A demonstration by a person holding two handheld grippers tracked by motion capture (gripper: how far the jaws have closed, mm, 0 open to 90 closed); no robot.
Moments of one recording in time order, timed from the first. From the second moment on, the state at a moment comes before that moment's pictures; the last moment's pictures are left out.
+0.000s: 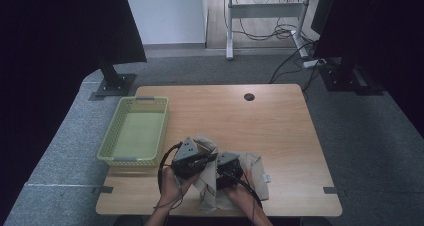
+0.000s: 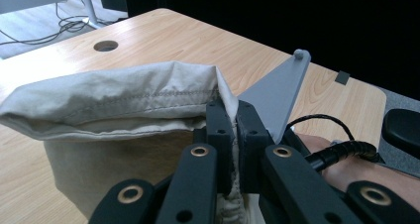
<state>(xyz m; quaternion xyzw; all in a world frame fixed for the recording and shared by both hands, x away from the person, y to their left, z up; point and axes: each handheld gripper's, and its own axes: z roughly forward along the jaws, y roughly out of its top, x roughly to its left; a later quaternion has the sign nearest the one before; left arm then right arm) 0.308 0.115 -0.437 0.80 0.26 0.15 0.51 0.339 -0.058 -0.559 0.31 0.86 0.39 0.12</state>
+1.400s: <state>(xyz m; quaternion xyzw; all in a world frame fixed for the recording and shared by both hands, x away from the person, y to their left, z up) 0.323 0.094 -0.462 0.82 0.27 0.11 0.49 0.340 -0.091 -0.560 0.30 0.86 0.39 0.13</state>
